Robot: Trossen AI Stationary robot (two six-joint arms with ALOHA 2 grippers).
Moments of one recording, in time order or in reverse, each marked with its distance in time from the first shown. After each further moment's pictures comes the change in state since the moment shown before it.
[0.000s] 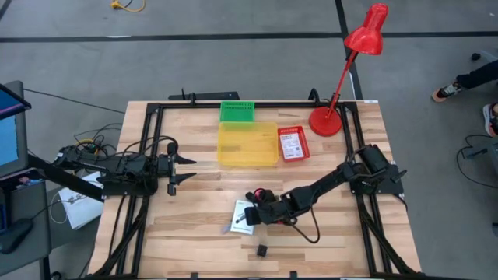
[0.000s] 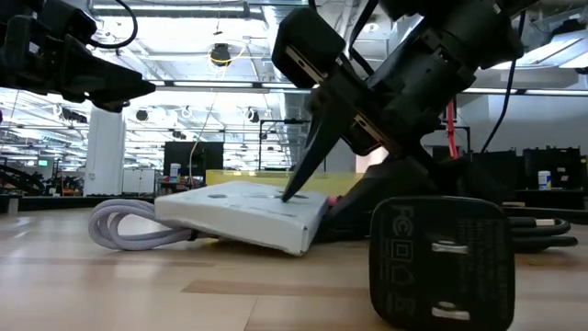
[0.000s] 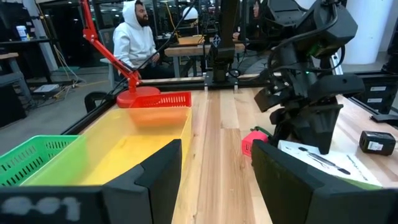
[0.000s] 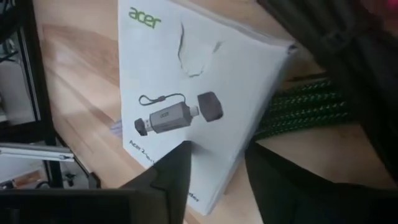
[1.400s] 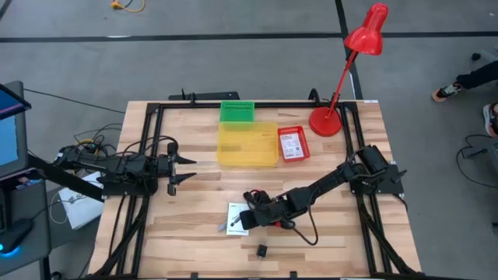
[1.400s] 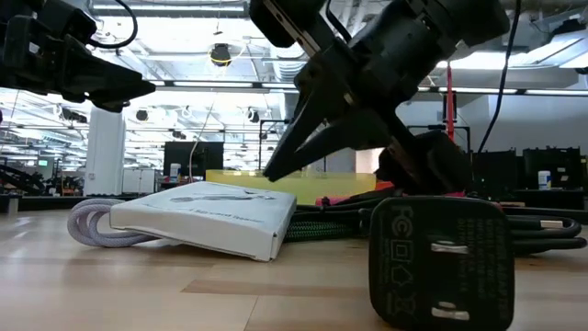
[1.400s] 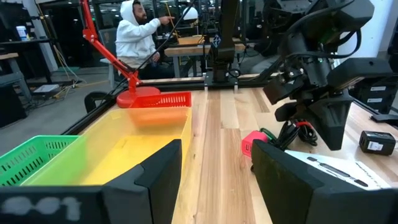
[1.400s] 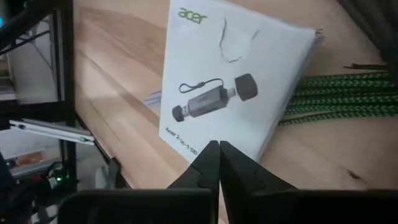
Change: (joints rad) left arm 0.000 0.000 0.000 0.000 0.000 0.000; right arm 0.014 0.003 0.098 -0.039 -0.001 -0.092
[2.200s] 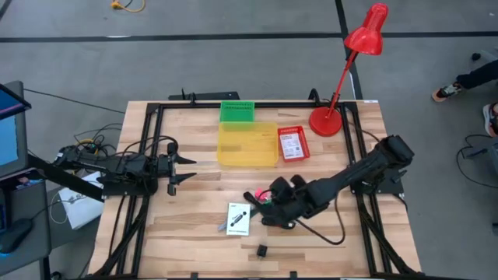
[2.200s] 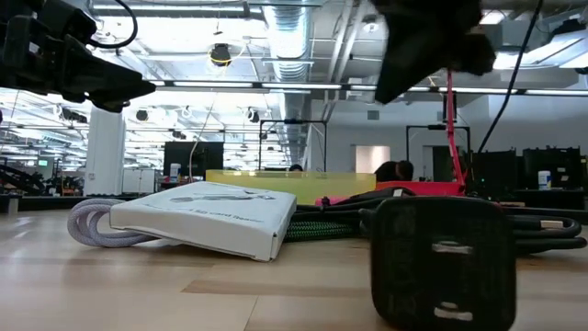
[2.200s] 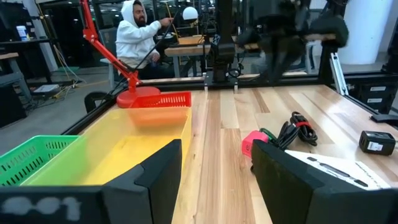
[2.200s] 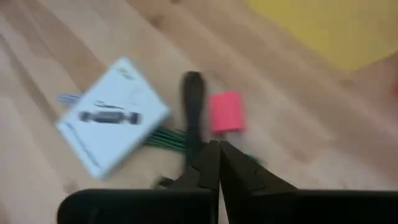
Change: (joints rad) left arm 0.000 0.000 0.000 0.000 0.000 -0.001; right arm 0.069 -0.268 0.119 -0.789 0.365 -0.451
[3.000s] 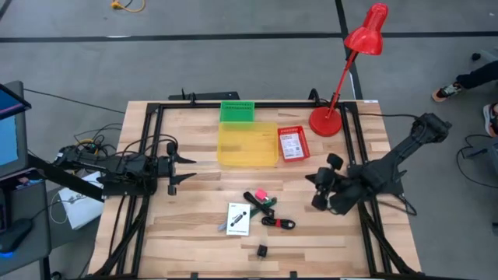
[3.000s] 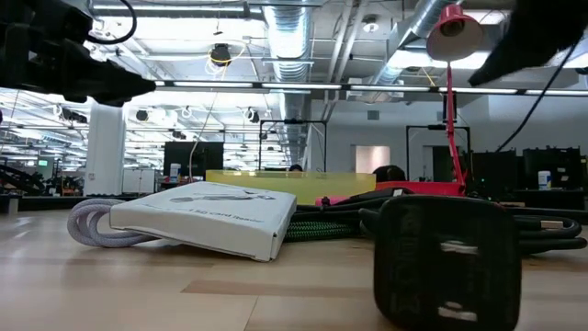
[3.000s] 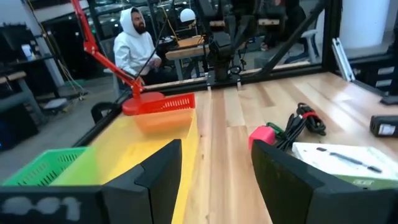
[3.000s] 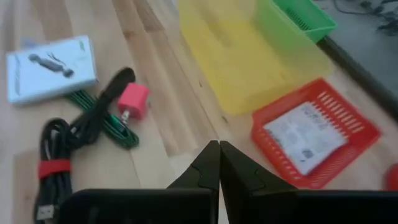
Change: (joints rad) left arm 0.000 0.000 0.000 0.000 0.000 0.088; right arm 0.170 -0.663 -0.582 0.069 0.297 -0.353
